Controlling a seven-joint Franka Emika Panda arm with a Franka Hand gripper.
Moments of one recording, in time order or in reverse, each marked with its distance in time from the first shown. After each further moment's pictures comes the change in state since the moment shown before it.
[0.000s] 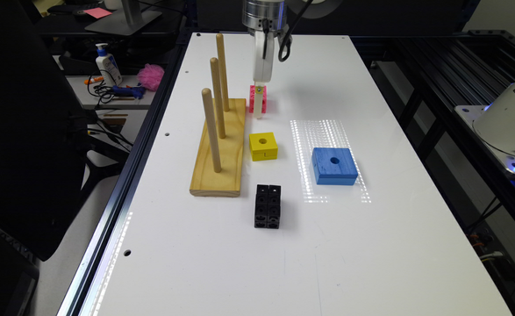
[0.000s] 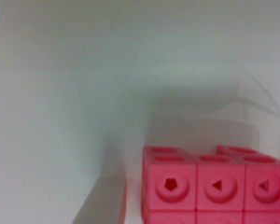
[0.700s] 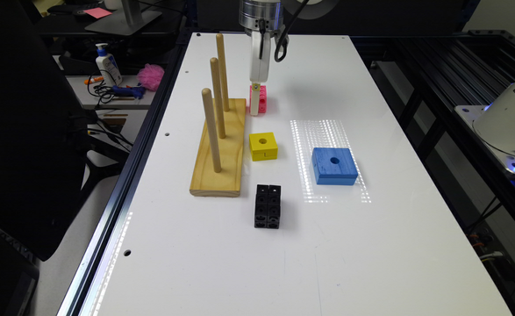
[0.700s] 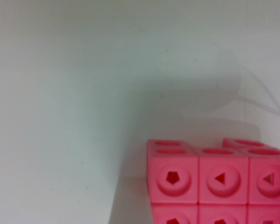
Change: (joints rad) arm 0.000 0.007 0.000 0.005 -0.002 0.003 0.000
